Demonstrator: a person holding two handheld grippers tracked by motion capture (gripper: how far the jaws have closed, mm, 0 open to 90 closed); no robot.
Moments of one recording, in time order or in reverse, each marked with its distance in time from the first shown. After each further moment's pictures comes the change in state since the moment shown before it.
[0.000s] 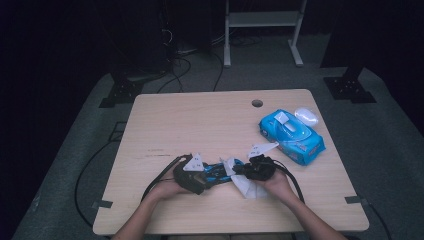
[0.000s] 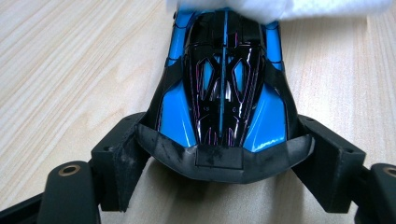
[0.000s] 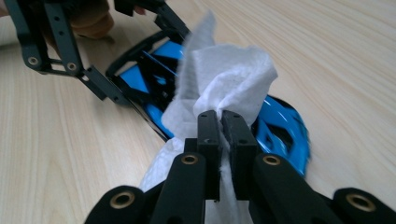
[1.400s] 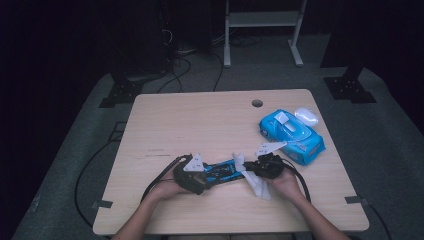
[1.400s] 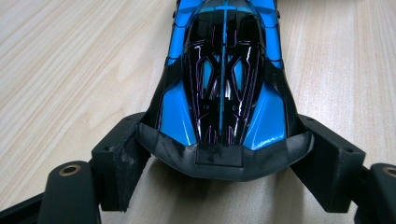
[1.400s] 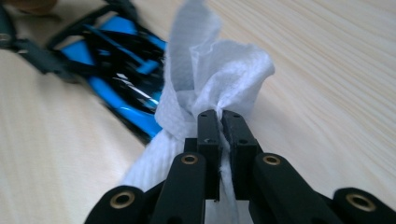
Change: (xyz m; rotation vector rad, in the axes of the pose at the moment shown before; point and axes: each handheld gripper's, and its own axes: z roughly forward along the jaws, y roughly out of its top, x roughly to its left) left arm -0.001 0.001 0.000 0.006 0.007 0.008; right arm -0.024 -0.015 -0.016 0.029 -0.120 0.025
